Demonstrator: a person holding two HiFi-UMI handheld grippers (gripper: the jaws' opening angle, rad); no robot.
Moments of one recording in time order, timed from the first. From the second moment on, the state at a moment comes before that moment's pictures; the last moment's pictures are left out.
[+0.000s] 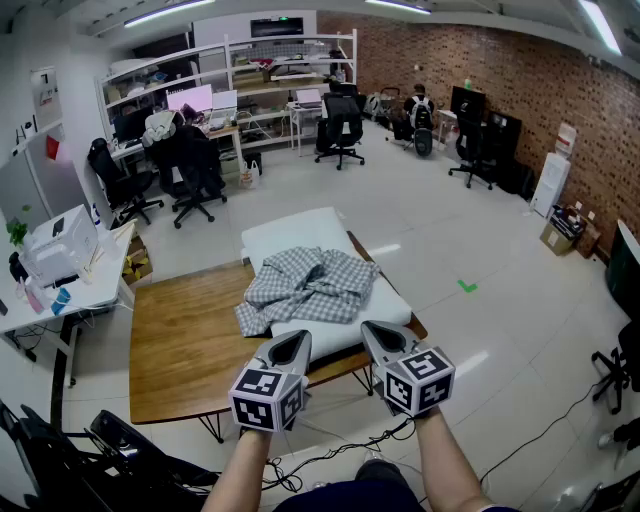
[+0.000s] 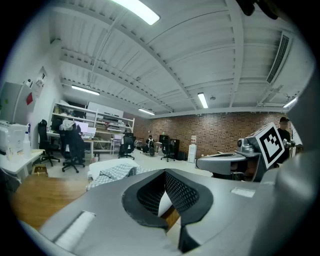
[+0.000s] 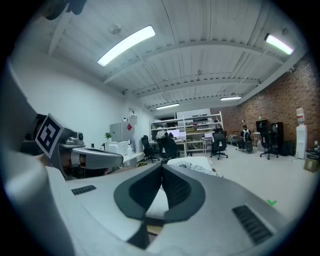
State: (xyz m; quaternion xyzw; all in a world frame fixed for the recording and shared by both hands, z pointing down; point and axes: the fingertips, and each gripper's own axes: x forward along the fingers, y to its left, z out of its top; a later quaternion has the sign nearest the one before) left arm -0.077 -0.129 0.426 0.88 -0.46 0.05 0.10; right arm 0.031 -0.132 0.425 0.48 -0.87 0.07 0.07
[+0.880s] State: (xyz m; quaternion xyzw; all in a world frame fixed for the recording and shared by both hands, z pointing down) left arm -0.080 -0.229 0.486 0.85 -0.49 0.08 0.15; right arm 0.074 -0.279 0.520 0.51 -0.84 0.11 0.16
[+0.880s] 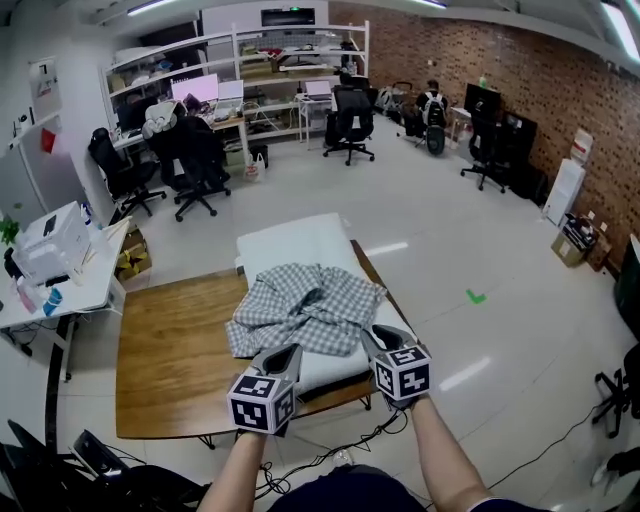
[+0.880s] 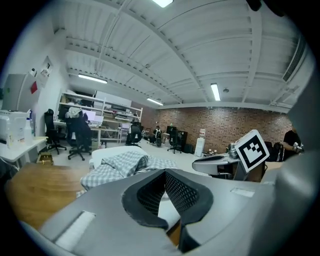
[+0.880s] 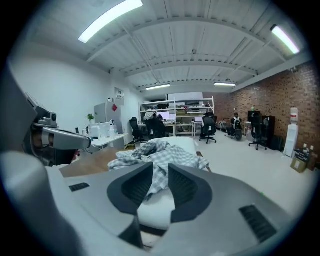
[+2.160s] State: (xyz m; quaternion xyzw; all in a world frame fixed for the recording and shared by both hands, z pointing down) left arm -0.109 -0.360 0.561 0.83 -0.50 0.20 0.16; right arm 0.113 -0.358 0.506 0.55 -0.80 0.08 0.21
